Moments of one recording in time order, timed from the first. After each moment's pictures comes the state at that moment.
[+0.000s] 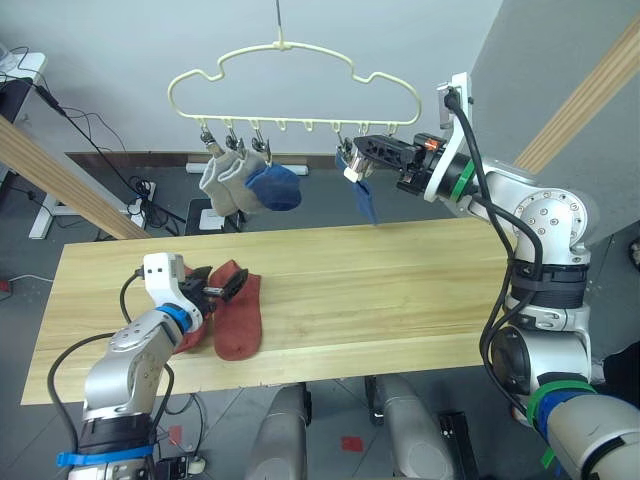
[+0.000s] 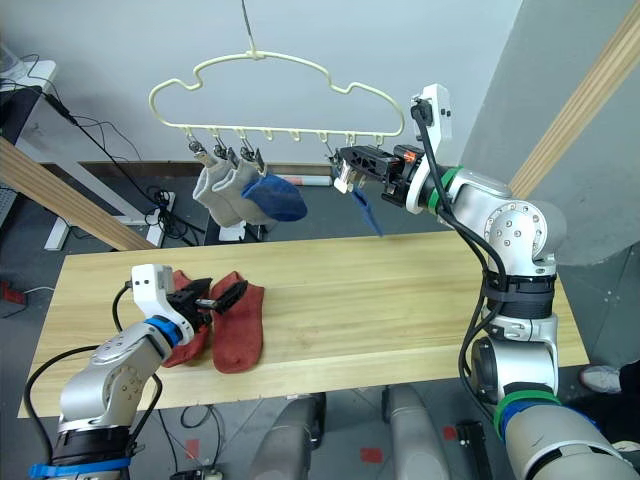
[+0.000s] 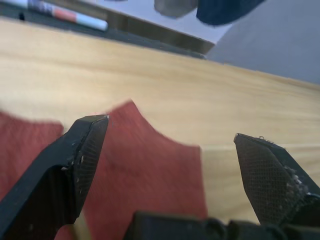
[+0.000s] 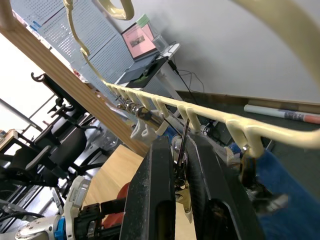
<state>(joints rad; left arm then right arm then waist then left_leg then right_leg) -0.16 0.48 0.23 0.06 -0.45 0.48 -0.45 -0.97 -0.26 -0.20 0.00 0.77 1.08 0.45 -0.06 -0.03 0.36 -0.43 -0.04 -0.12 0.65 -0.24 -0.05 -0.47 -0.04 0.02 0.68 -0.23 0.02</state>
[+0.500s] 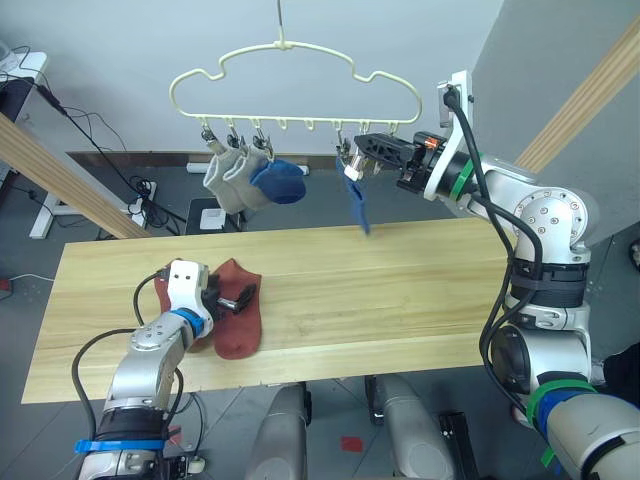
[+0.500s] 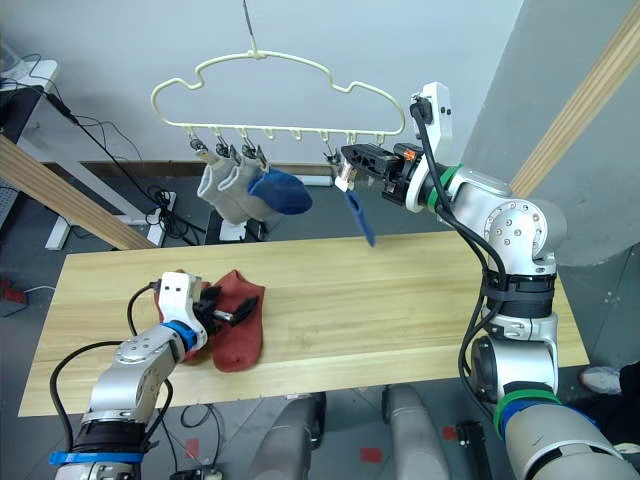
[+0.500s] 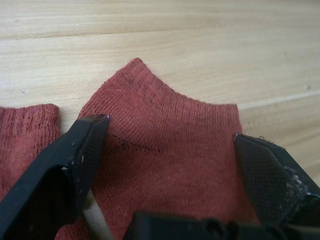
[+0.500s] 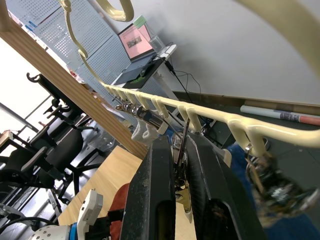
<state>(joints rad) -0.17 0.49 0.12 0.18 -0.24 0.32 -0.48 -0.97 -0.27 -0.20 0.00 0.77 1.08 0.43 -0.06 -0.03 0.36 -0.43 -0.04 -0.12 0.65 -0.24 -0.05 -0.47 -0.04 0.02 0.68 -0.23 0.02</state>
